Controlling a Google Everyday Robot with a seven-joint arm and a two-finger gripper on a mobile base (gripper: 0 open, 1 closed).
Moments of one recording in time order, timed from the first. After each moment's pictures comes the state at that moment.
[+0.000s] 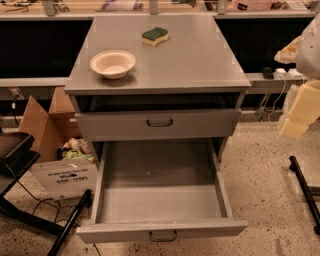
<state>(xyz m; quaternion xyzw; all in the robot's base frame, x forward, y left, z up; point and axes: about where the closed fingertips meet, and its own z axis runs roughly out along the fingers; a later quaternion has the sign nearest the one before) 0.438 -0.217 0.976 -0.60 0.78 -0.03 0.16</state>
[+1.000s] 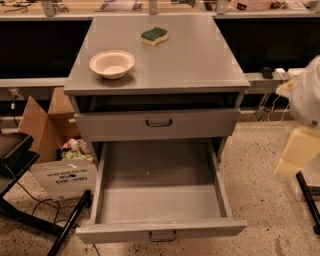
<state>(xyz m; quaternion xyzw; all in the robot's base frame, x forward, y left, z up) 0.407 -0.221 0.924 -0.58 0.80 -0.05 0.14</state>
